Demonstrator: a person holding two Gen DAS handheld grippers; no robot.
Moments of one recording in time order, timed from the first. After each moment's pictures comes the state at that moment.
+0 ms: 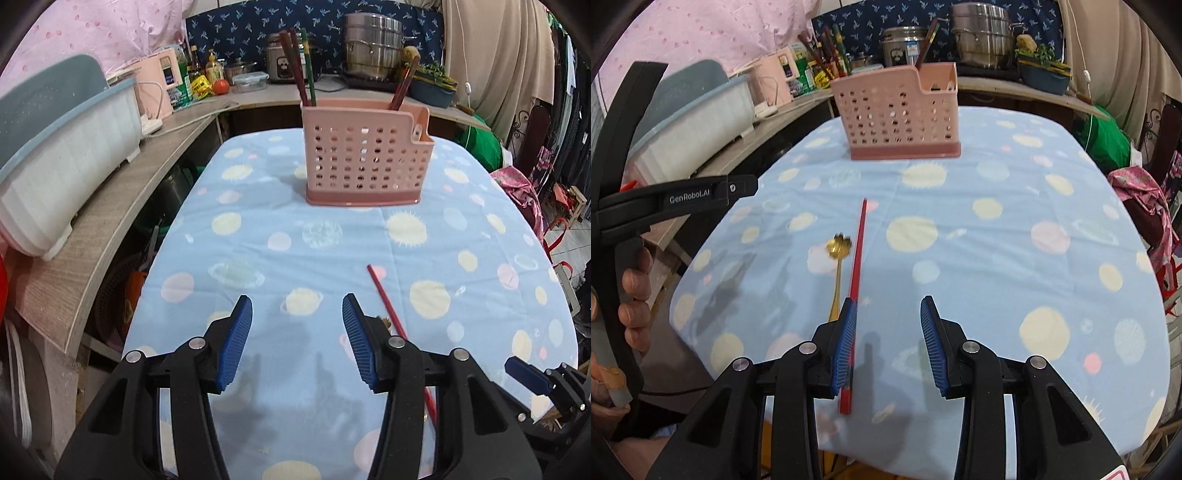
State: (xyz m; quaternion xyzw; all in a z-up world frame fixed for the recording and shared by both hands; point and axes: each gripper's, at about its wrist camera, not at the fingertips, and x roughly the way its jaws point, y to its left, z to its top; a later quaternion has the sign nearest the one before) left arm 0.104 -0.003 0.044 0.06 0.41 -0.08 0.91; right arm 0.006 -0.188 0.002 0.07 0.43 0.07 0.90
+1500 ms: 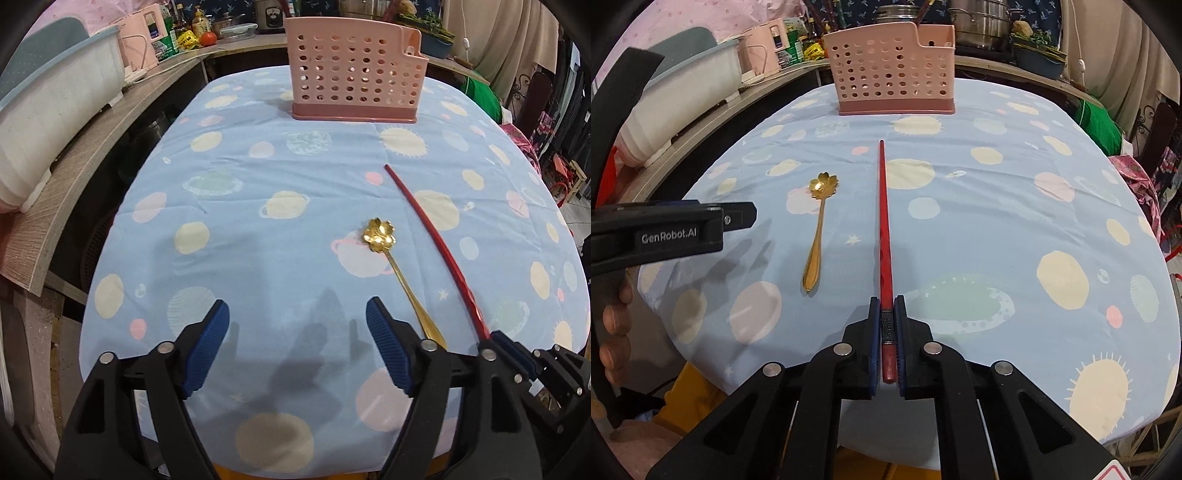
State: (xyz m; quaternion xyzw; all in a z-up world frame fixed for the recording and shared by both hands) left arm 0.079 -0.012 -0.017 0.07 0.48 -0.09 0.87; right arm -0.006 -0.177 -0.040 0.04 0.46 0.03 0.89
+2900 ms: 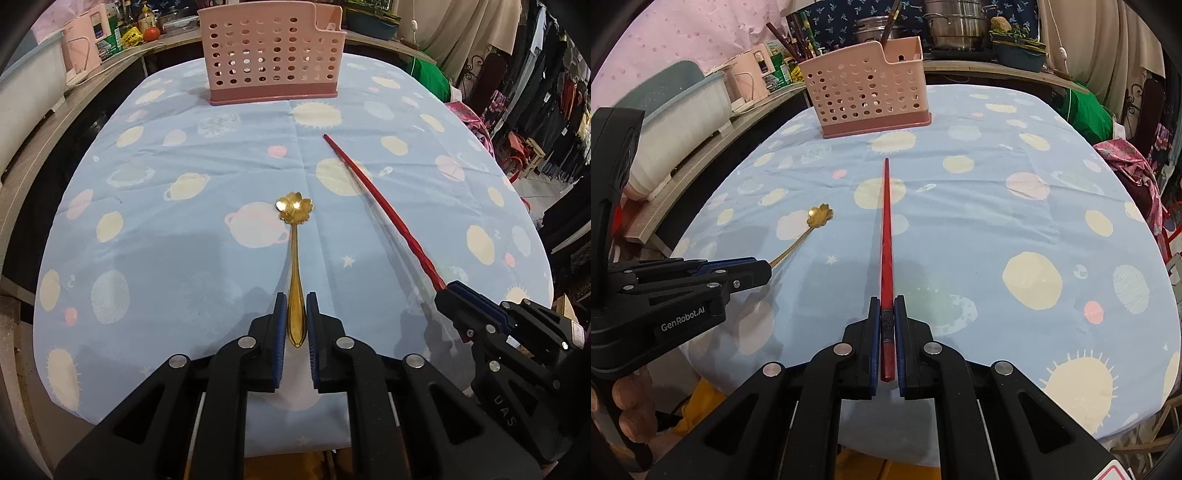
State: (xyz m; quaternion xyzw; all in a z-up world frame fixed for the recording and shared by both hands) left arm 0.056 -0.053 -0.018 0.06 0.50 -0.19 0.84; right arm -0.012 -0.203 -0.022 0.09 0.44 0.03 0.89
